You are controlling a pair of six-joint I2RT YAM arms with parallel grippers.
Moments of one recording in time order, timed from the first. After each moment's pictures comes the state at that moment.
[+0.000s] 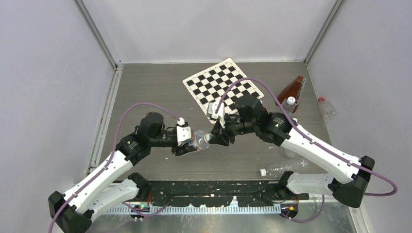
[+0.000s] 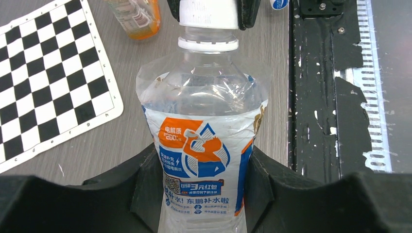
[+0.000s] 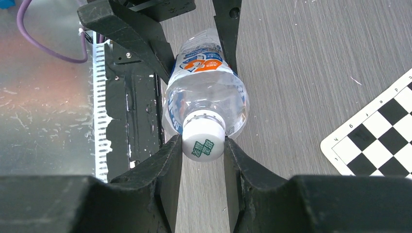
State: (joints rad) left arm -0.67 0.82 0.73 -0.40 0.67 0.50; right arm 0.91 1.16 1.17 -0.57 -0.48 -0.23
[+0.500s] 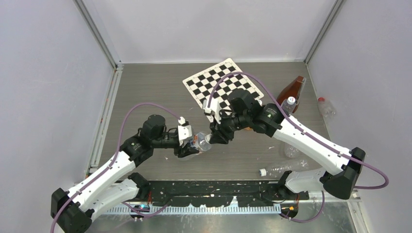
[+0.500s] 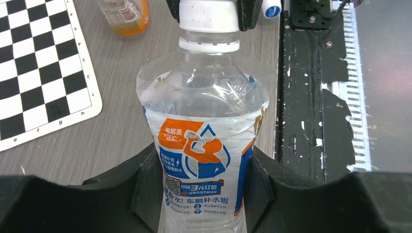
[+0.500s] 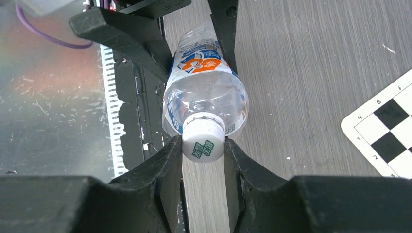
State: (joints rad) left arm -0.67 0.82 0.65 -0.28 0.71 0.37; right arm 0.89 1.27 1.29 -0.74 -0.52 -0.24
